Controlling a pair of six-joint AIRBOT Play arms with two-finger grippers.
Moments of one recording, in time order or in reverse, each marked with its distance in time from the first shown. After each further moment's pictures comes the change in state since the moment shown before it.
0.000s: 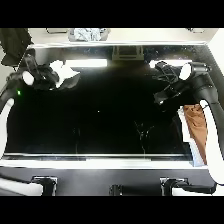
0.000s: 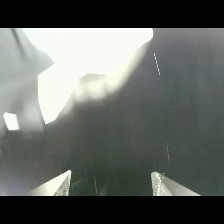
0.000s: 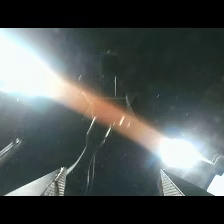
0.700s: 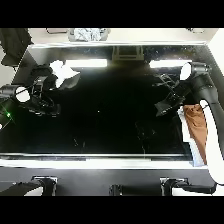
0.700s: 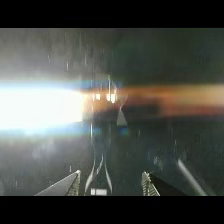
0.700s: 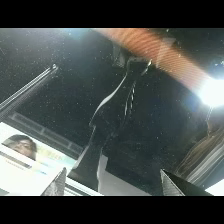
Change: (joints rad) left arm -0.152 0.414 -0.398 0.056 -0.541 0.076; right arm 0.000 0.000 0.000 0.023 0.327 0.000
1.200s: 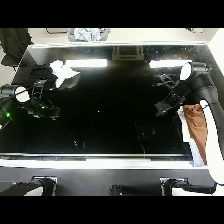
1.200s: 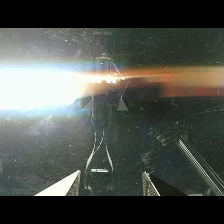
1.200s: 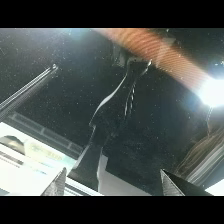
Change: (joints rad) left arm 0.000 0.005 0.000 0.000 -0.108 0.000; right arm 0.000 0.000 0.000 0.000 0.001 0.000
